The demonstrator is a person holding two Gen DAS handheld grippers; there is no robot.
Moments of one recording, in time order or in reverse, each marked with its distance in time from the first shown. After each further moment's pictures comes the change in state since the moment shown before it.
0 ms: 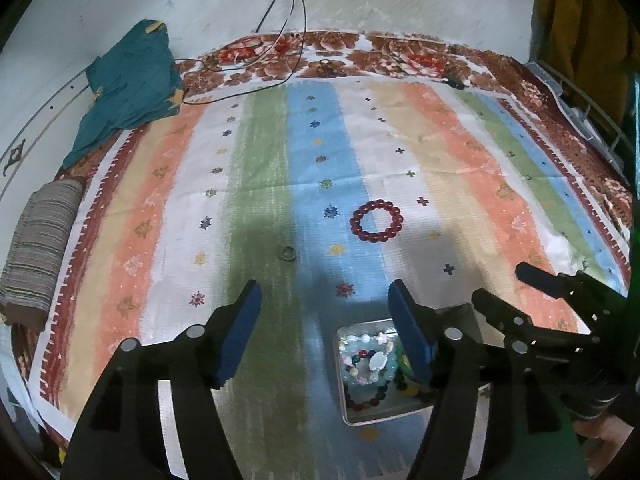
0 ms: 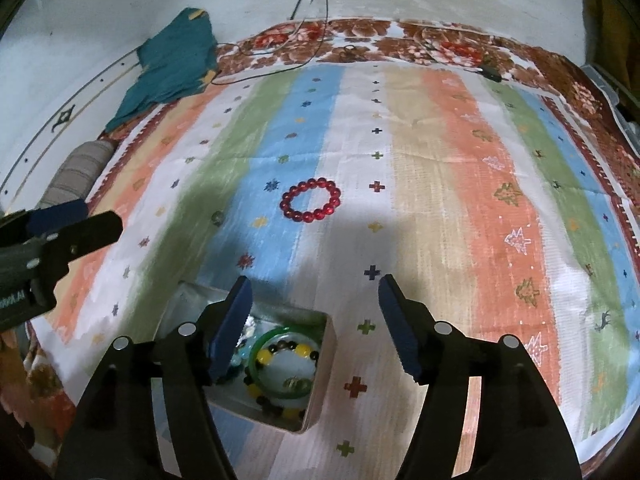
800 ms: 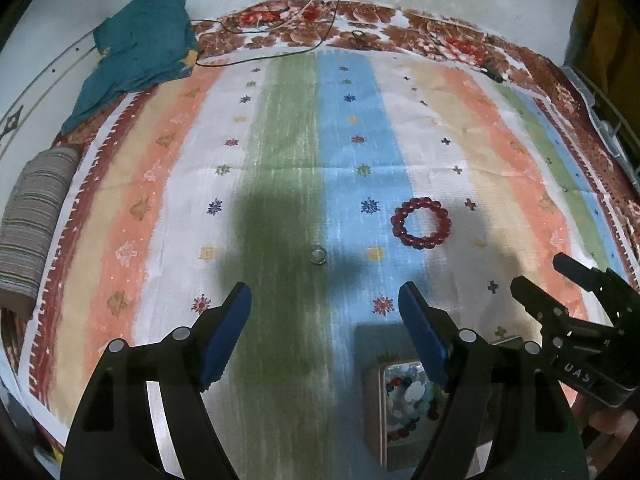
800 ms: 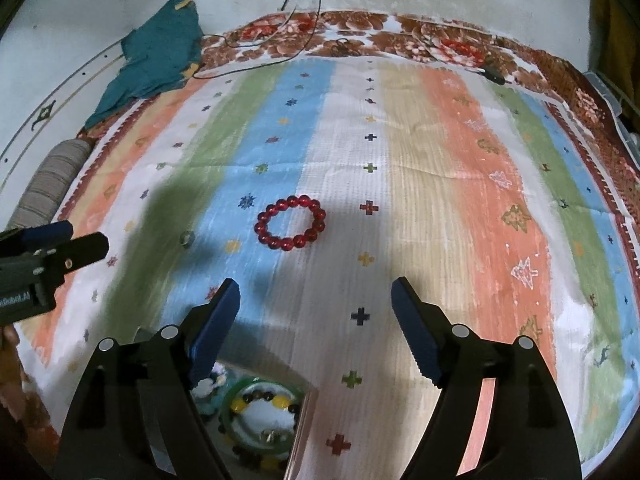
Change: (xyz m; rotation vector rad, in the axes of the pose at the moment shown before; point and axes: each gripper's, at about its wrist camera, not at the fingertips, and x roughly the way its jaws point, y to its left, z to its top) left arm 0.060 0.036 0.020 -0.084 0.106 0.010; right arm 0.044 -0.005 0.033 -0.017 0.028 -0.049
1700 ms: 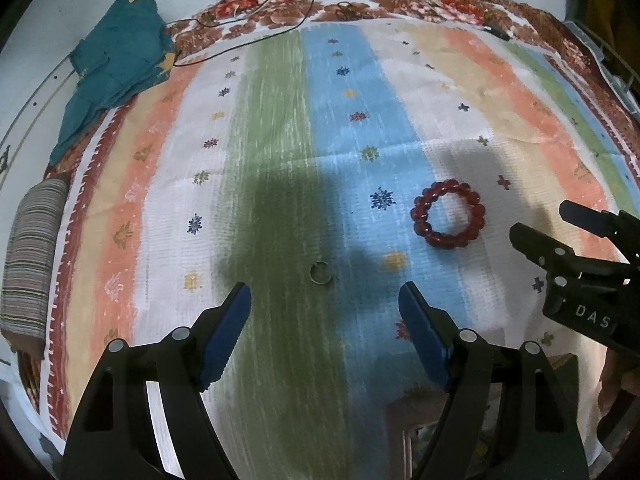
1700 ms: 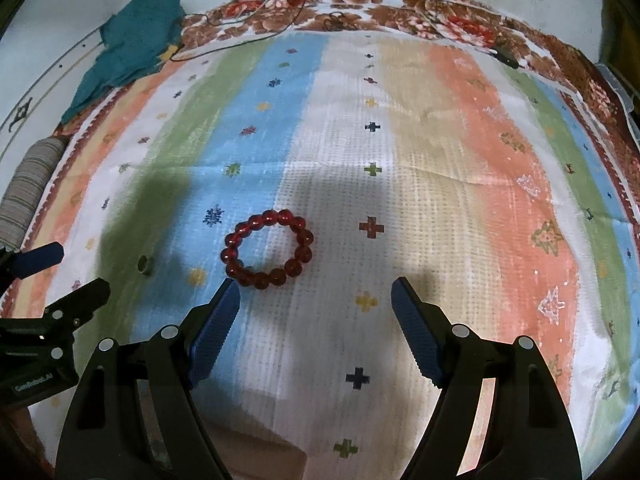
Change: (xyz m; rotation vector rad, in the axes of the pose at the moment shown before) left arm 0.058 -0.017 0.018 0.116 0.064 0.080; right arm 0.067 -0.007 0.035 0.011 0.087 -0.024
